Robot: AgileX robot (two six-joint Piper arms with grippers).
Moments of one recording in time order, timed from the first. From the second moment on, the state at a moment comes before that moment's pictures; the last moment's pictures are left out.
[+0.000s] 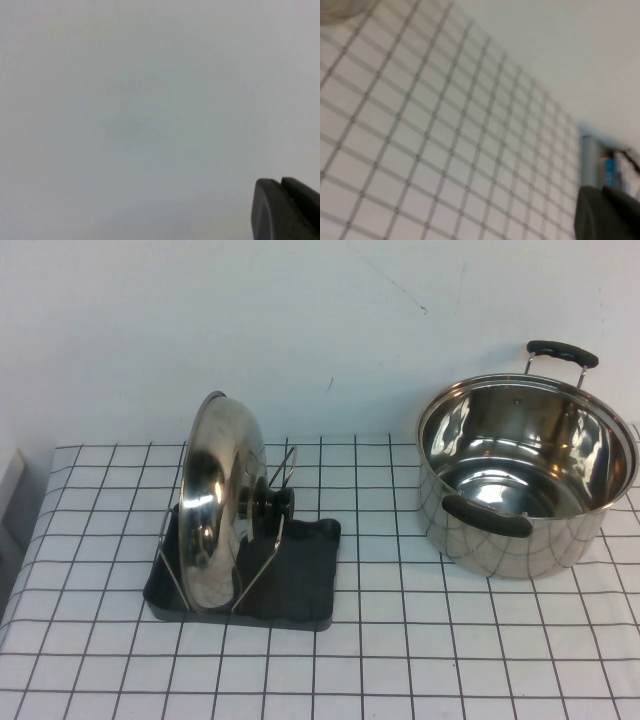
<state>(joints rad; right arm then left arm) 0.38 0.72 -0.84 -0.76 1.03 -0.13 0.16 0.94 -0.98 1.77 -0.51 -1.81</state>
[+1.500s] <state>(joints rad) 0.38 0.23 -0.41 0.11 0.84 -0.43 0.16 0.69 -0.68 1.78 -0.95 -2.11</state>
